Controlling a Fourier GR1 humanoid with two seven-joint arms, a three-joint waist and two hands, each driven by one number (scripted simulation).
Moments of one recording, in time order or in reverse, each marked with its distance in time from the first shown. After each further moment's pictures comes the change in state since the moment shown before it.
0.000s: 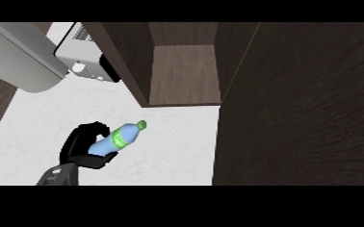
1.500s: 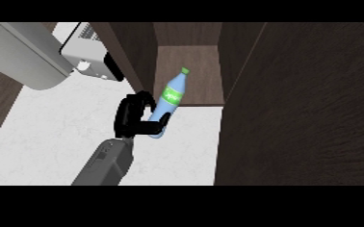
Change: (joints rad) left arm -0.054 -0.178 -0.462 -0.409 0.414 0.629 0.212; right arm -0.007 0.014 -0.024 0.010 -0.014 0.004 0.005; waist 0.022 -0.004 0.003
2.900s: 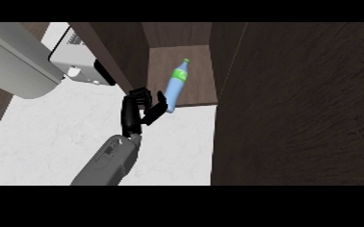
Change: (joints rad) left arm -0.050 0.051 -0.217 -0.051 -0.082 0.620 0.218; right arm -0.072 -0.011 -0.065 0.028 -0.036 0.054 -0.020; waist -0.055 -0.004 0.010
